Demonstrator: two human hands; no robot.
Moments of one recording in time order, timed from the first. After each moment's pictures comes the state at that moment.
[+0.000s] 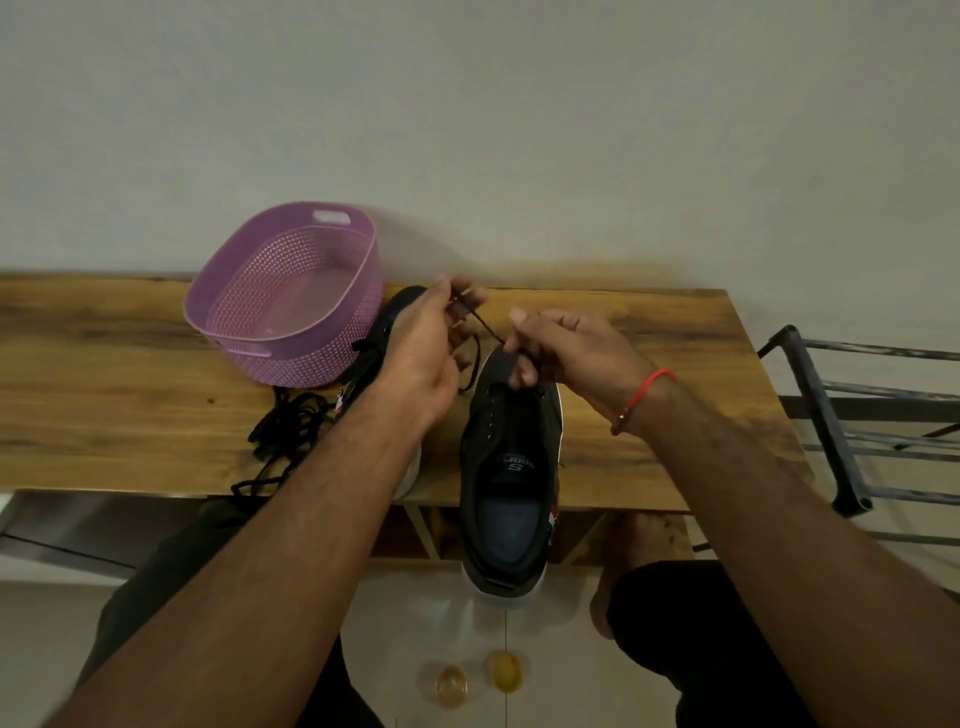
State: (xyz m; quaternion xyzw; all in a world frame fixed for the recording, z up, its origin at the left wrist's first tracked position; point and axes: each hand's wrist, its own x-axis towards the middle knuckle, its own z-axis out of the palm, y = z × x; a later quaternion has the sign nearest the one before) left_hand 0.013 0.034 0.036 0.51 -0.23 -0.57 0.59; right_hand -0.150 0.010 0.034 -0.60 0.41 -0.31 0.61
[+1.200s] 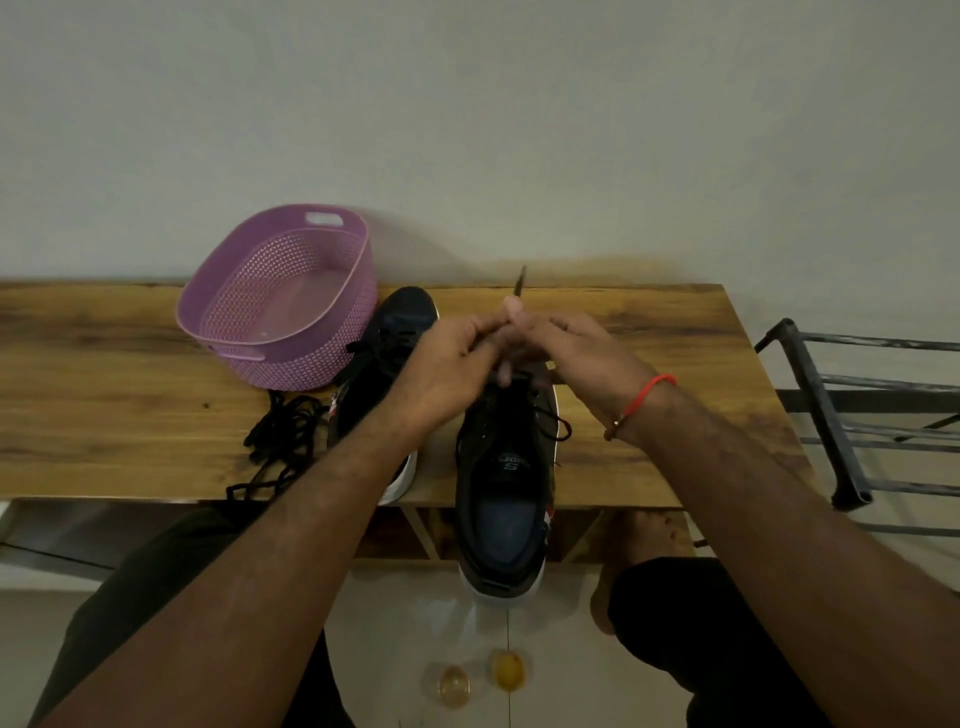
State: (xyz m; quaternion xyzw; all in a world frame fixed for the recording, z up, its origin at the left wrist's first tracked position) left_hand 0.013 0.051 0.033 0.56 -0.62 -0.40 0.37; right_hand -0.148 0.018 0.040 -0.63 0.40 -0.29 0.60
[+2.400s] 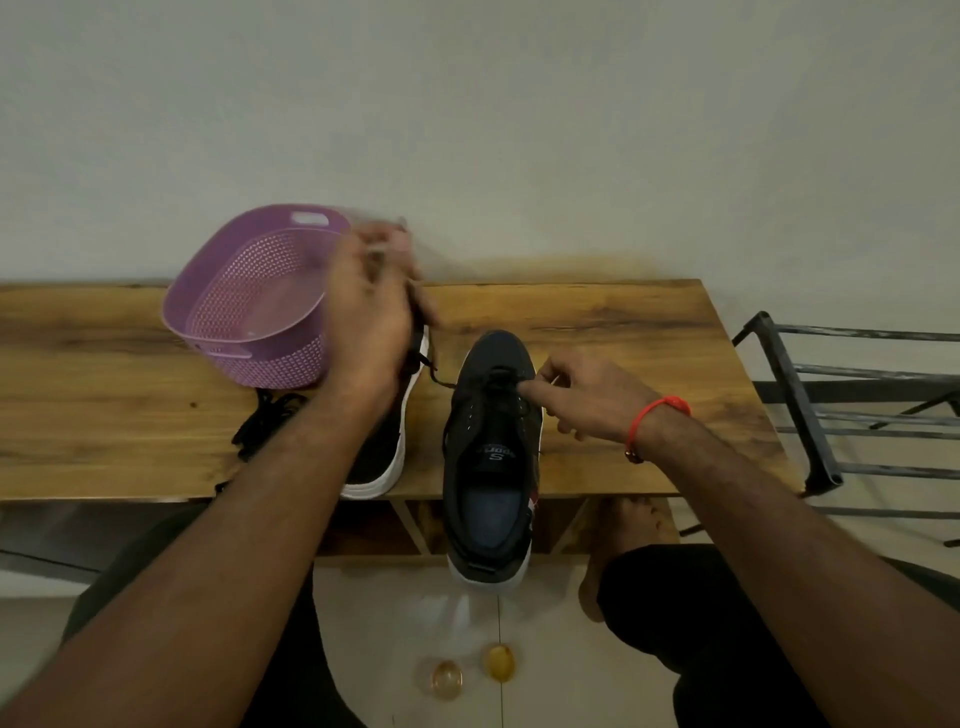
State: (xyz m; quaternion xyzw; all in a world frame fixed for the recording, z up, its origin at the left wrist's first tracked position) left_hand 0.028 0.053 0.066 0.55 -0.46 -0.25 0.65; right_hand -0.178 0.040 0.033 -0.71 0.58 -0.08 0.39
